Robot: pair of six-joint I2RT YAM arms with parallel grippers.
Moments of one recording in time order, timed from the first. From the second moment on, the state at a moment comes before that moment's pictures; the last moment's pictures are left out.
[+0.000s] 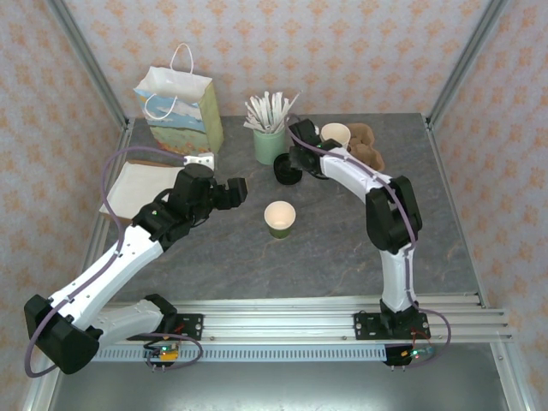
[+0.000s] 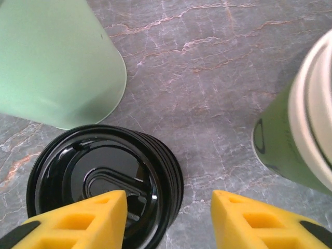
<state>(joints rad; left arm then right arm) -0.53 1.08 1.01 -0.53 -0.19 -0.54 0.51 2.08 1.71 -0.57 0.22 0.45</state>
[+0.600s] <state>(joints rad) -0.53 1.09 1.01 -0.52 -0.19 -0.54 0.50 2.19 1.80 -0.62 0.22 0.41</state>
